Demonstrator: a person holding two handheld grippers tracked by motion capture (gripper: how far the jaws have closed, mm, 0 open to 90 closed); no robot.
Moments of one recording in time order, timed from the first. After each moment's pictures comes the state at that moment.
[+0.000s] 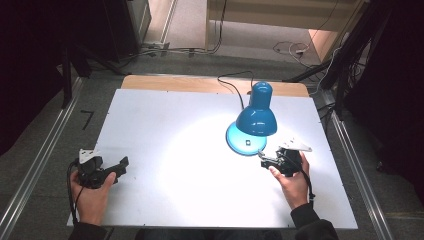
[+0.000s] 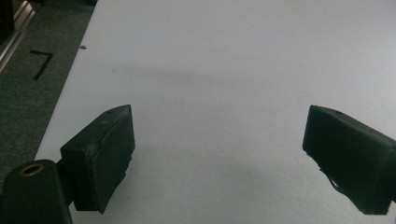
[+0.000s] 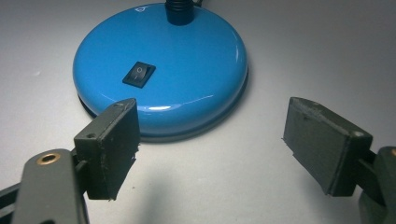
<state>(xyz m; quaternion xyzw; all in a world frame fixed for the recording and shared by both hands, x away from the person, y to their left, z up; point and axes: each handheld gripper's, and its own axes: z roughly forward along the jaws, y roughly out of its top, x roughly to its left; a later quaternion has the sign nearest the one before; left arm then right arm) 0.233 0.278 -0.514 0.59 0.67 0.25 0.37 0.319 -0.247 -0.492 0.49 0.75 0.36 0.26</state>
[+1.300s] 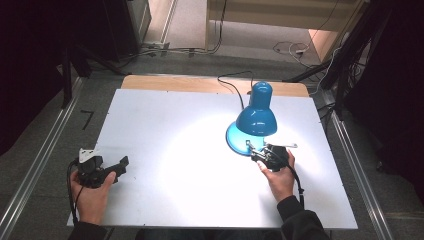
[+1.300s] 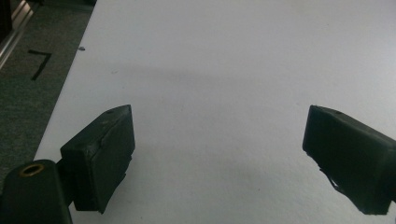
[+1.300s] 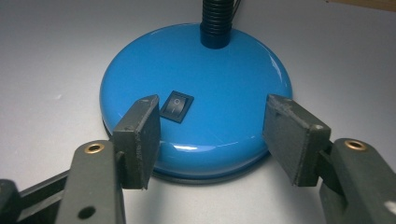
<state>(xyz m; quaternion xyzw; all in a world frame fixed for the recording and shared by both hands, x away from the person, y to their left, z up) 0.234 0.279 -0.513 0.59 0.67 0.25 0.37 0.332 -0.215 -0.498 0.48 0.75 0.39 0.26</state>
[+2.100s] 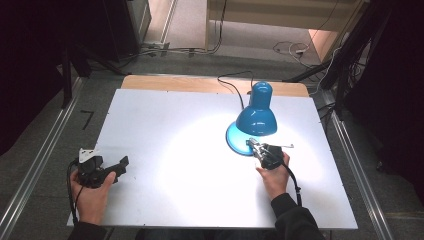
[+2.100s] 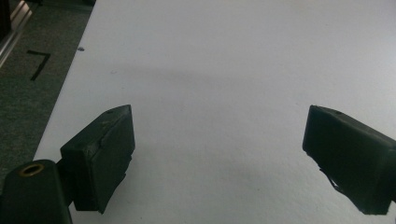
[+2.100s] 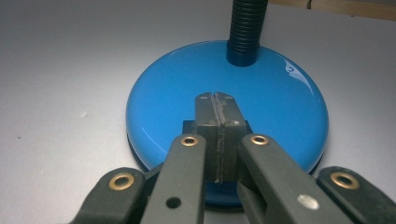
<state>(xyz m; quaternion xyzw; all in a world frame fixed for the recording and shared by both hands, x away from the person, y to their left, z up) 0.234 0.279 -0.514 0.59 0.67 0.25 0.37 0.336 -0.204 -0.502 0.46 0.74 0.42 0.25</state>
